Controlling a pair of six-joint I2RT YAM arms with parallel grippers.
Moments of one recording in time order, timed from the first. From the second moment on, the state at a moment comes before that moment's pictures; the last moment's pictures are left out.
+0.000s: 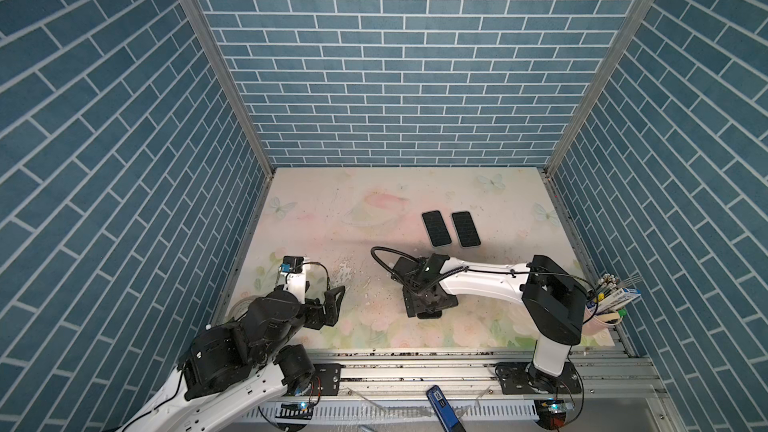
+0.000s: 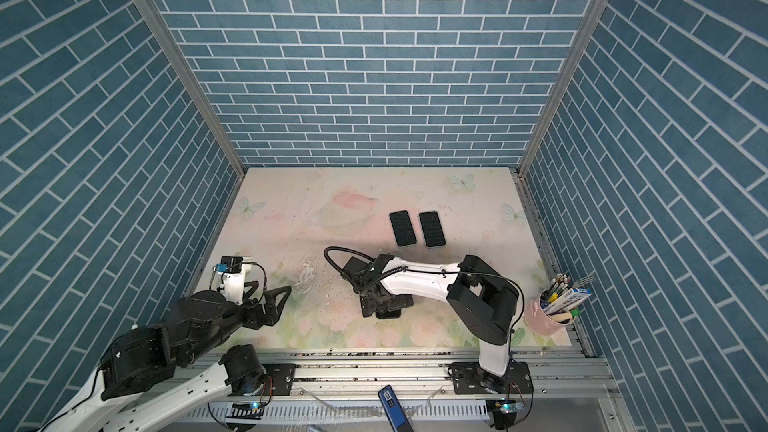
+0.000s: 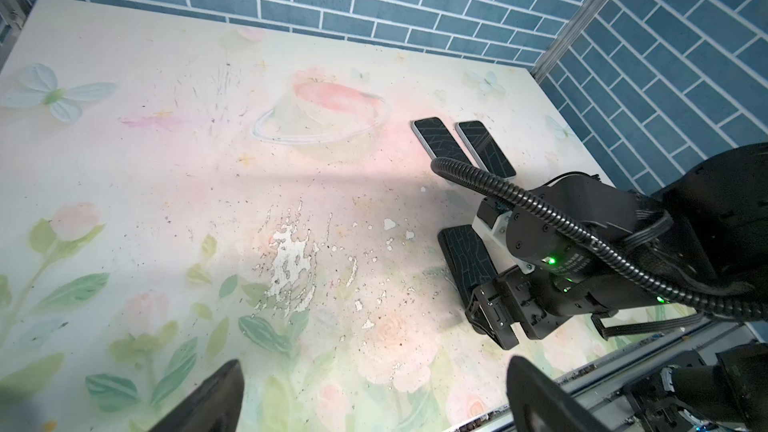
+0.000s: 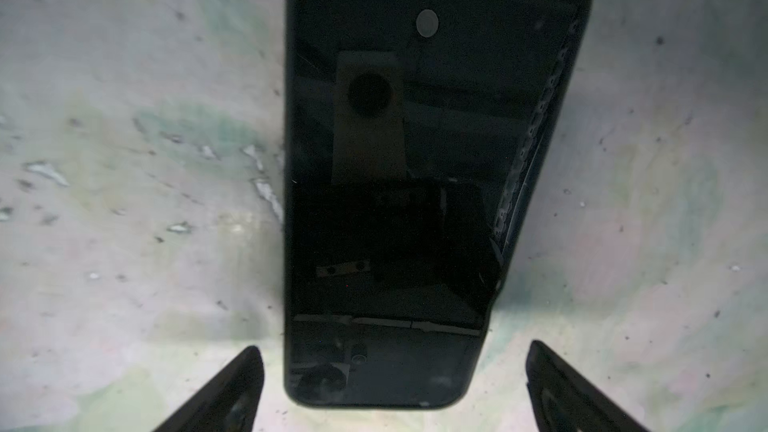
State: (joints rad) left arm -0.94 0.37 0.83 -1.06 -0.37 -0.61; right arm 1.13 1.83 1.19 -0.92 0.13 0.86
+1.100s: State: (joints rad) left arm -0.92 0.34 0.83 -1.05 -0.34 -0.59; right arm 1.07 1.79 1.12 -0.83 0.08 0.88
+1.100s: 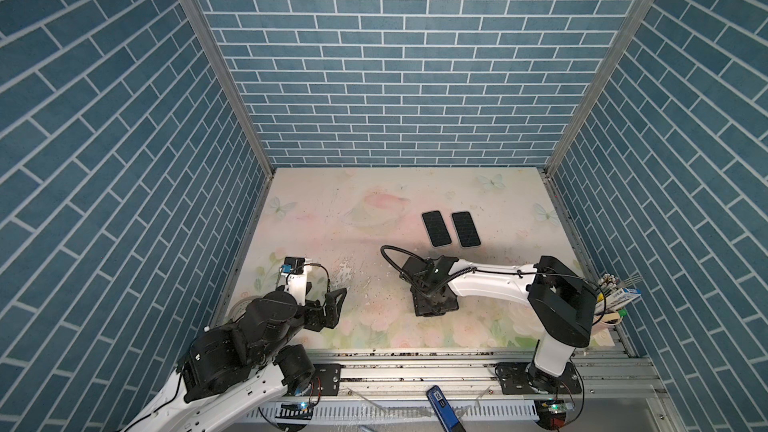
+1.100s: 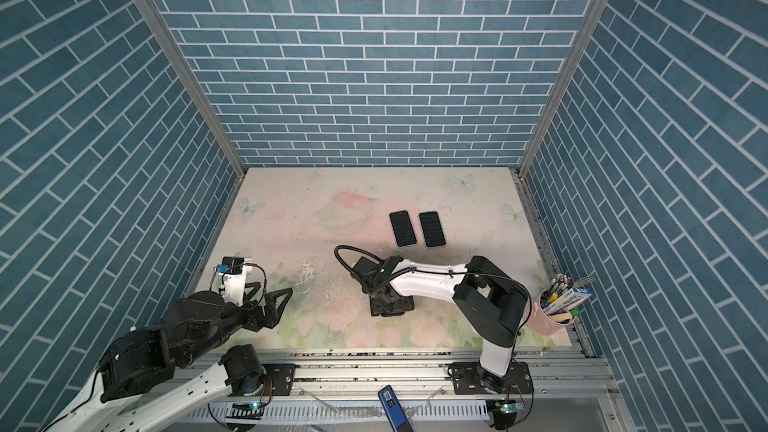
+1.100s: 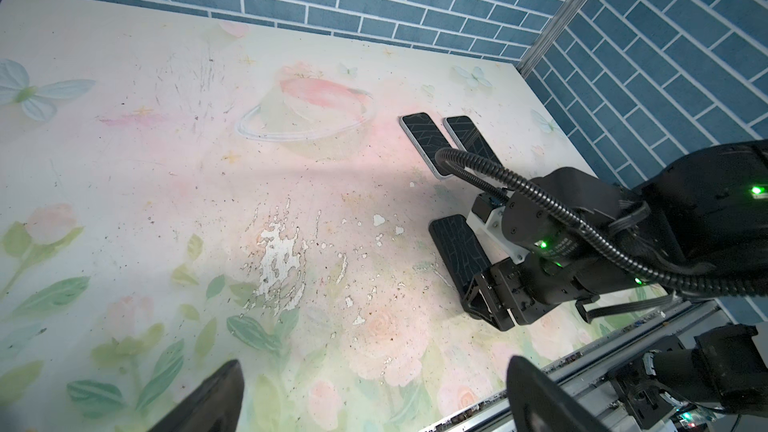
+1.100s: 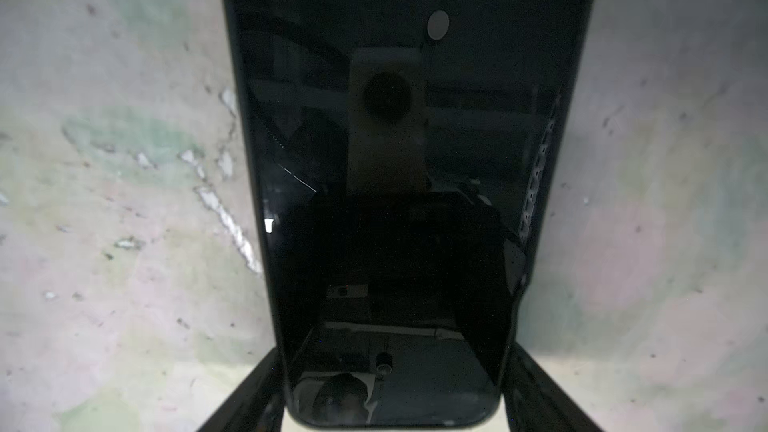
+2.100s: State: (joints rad) left arm -0.73 0.37 0.82 -1.03 -0.26 -0.58; right arm 0.79 2.45 2.17 -1.13 0.05 0.47
